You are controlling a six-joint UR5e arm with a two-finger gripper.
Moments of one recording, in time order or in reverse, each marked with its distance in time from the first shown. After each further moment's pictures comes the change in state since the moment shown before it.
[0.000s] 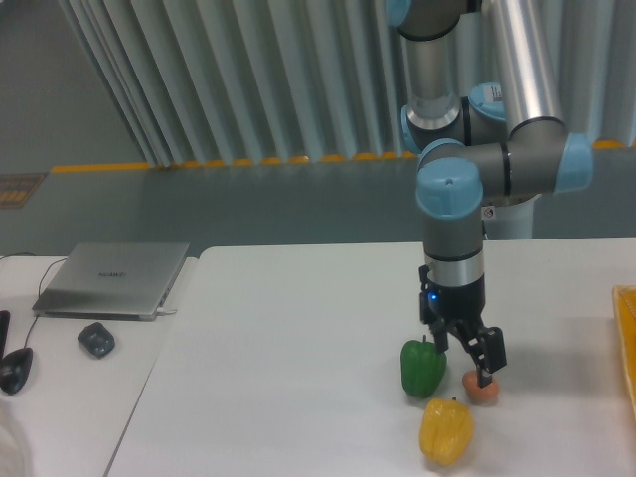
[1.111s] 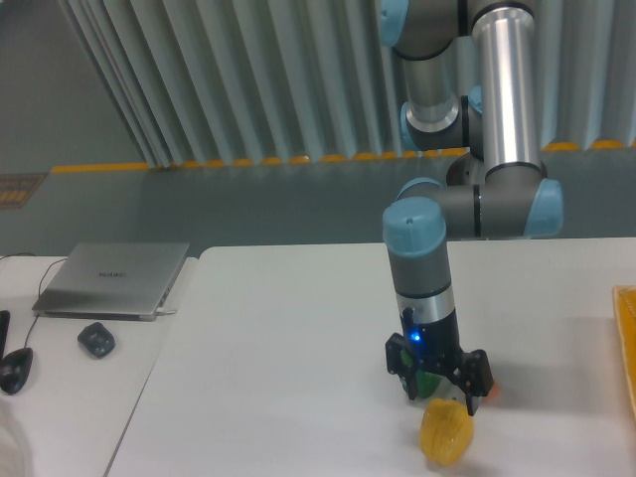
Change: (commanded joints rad) arm -0.045 -0.107 0.052 0.060 0.078 -0.413
